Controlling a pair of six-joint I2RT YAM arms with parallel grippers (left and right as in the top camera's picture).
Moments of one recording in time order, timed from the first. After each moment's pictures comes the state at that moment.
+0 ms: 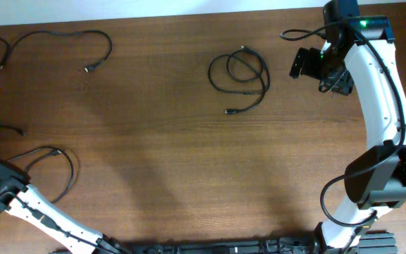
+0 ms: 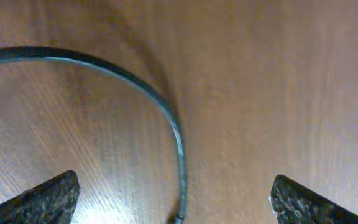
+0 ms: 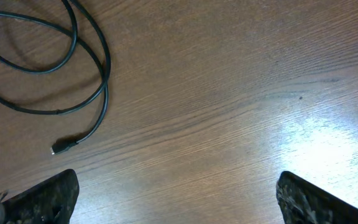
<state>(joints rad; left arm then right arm) 0.87 2.71 2.70 -1.33 0.26 -0.43 -0.01 1.90 1.86 -1.34 0.00 0.41</state>
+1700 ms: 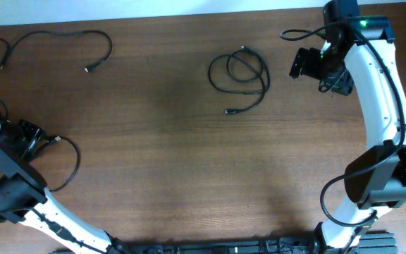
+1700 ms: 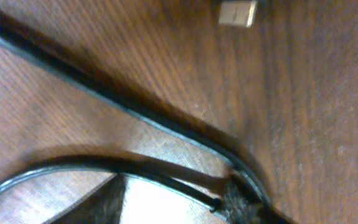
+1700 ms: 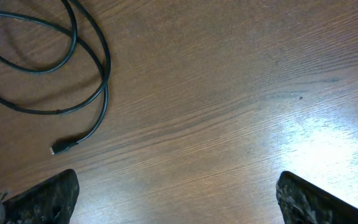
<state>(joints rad) 0.70 2.20 1.63 -0.98 0.07 -0.38 -0.01 1.90 1.86 -1.34 0.00 0.41</state>
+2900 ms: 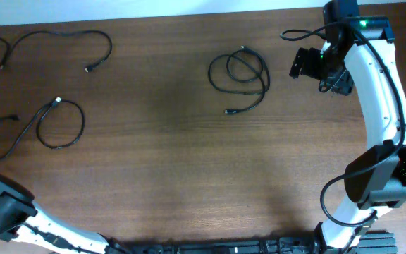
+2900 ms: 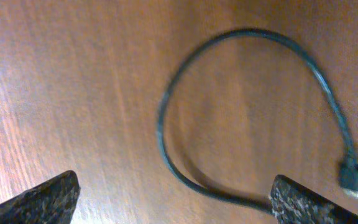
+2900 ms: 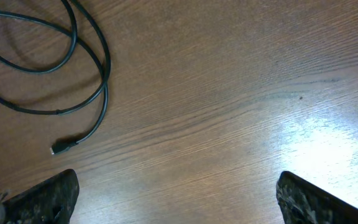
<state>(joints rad) 0.87 2.14 1.75 -0.85 -0.14 -0.46 -0.01 1.90 1.86 -1.34 0.00 0.41</state>
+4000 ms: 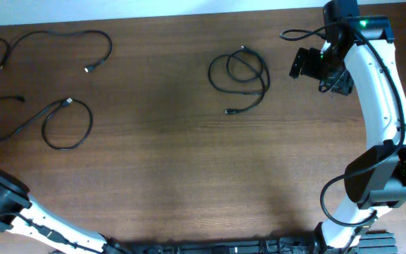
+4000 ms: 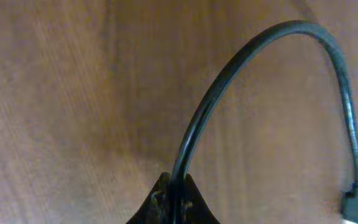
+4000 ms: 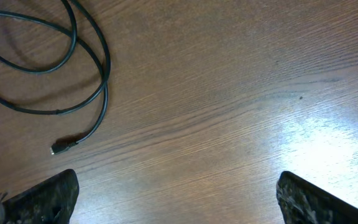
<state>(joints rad) 0.88 2.27 1.68 -0.46 0.12 -0.46 -0.01 1.90 1.86 -1.34 0.00 0.41</state>
